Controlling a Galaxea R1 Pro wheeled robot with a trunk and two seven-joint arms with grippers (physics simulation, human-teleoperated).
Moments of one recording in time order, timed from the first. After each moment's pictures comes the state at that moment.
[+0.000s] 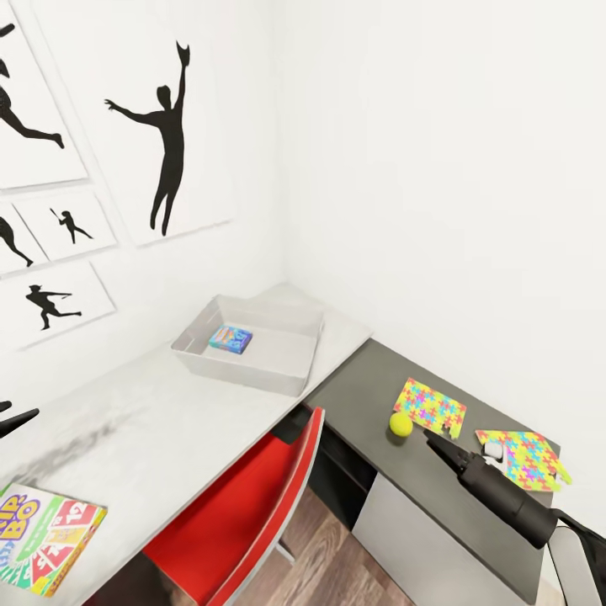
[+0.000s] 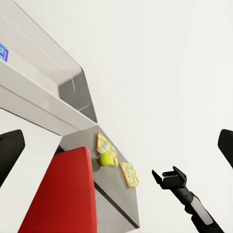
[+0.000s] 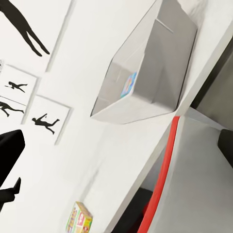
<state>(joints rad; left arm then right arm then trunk) -0.35 0.73 0.55 -0.98 0.54 0.90 -1.57 -0.18 -0.08 -0.47 -1.42 -0.60 0.80 0.95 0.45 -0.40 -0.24</state>
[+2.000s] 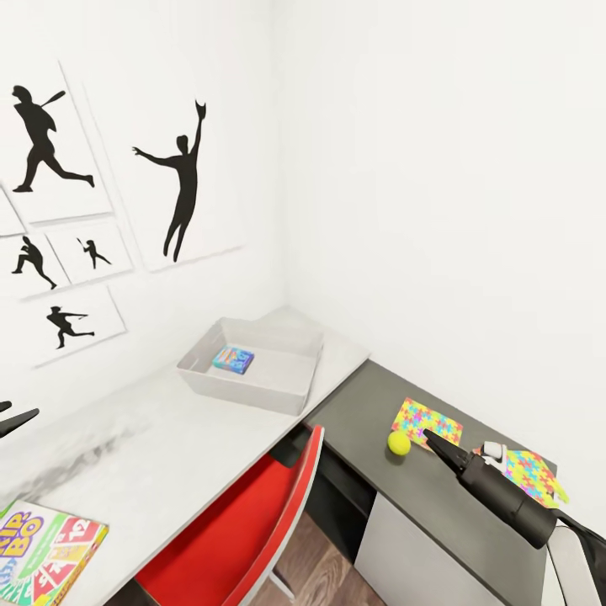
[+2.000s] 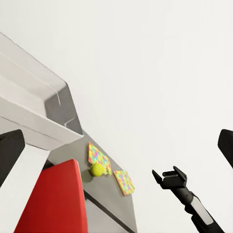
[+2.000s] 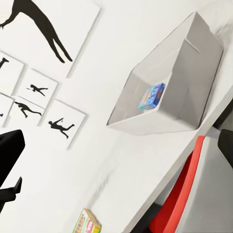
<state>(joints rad) -0.35 0.73 0.55 -0.98 0.54 0.90 -1.57 -0.18 -0.08 -0.47 -1.42 -0.60 0.80 0.96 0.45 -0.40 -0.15</state>
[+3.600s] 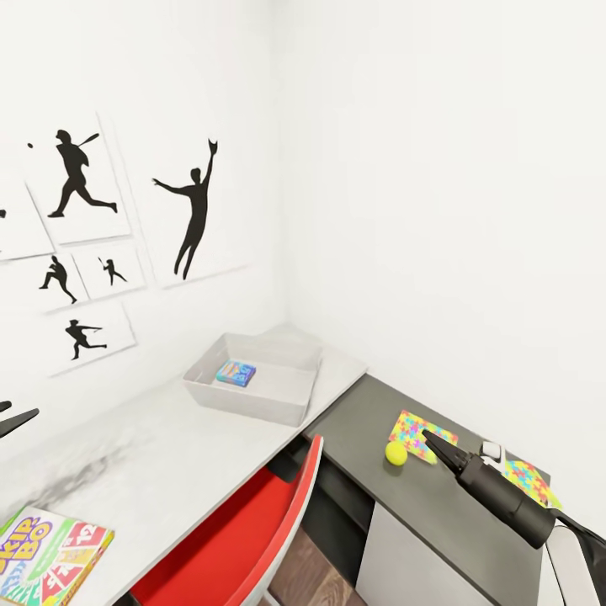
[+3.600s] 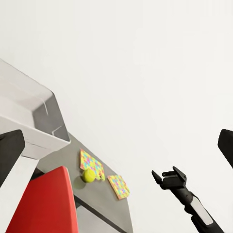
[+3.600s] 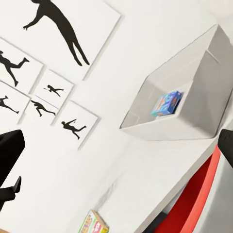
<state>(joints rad) -0.35 0.73 0.55 -0.98 0.54 0.90 -1.57 -0.18 -0.08 -0.46 -1.42 -0.60 0.80 0.95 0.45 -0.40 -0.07</state>
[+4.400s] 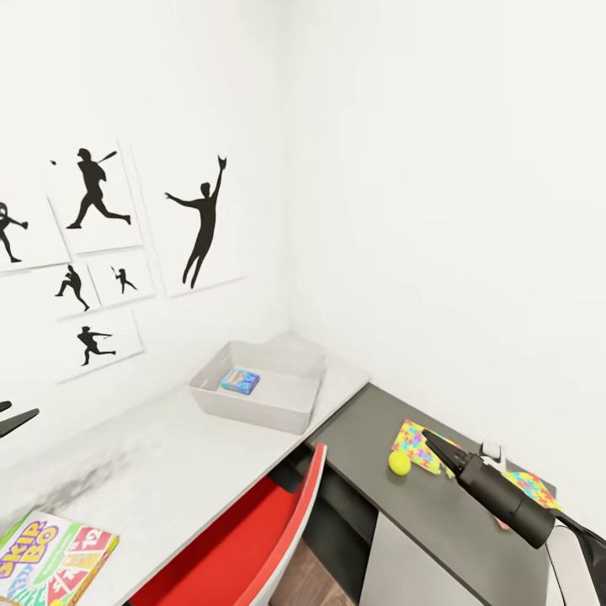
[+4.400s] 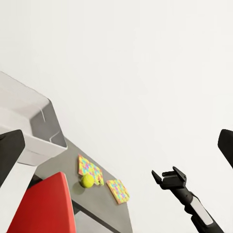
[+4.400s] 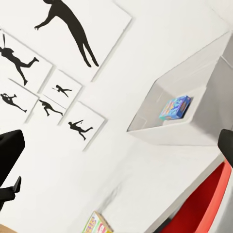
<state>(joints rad) -0.35 0.73 0.55 -0.98 0.54 0.90 -1.57 -0.18 -0.08 -0.46 -1.42 -0.60 0.80 0.95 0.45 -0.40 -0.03</state>
